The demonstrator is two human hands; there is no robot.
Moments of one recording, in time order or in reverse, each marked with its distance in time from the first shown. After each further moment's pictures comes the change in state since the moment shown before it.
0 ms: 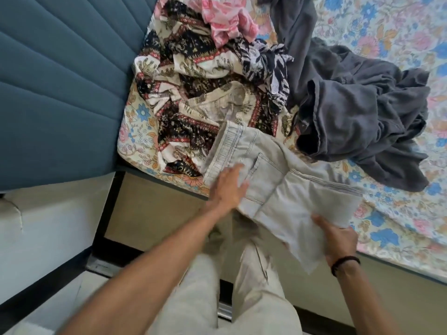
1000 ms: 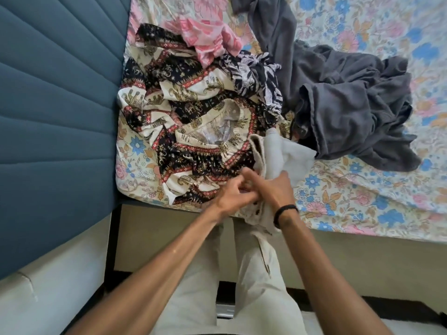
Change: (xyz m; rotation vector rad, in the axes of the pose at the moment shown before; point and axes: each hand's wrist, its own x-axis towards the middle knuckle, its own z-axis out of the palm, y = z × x) left_hand 0.015 0.005 -0.096 -0.655 -0.546 0.019; right_hand -0.077 -0.102 0.221 -0.411 -0.063 -0.057
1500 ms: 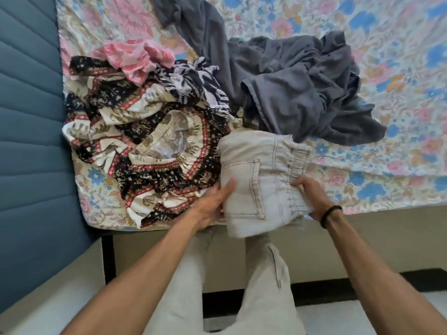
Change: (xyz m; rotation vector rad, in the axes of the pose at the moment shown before) left_hand 0.075 -0.038 0.040 -0.299 -0.119 -0.325; right_hand 0.099 0.126 -0.157 0.564 -0.285 0.154
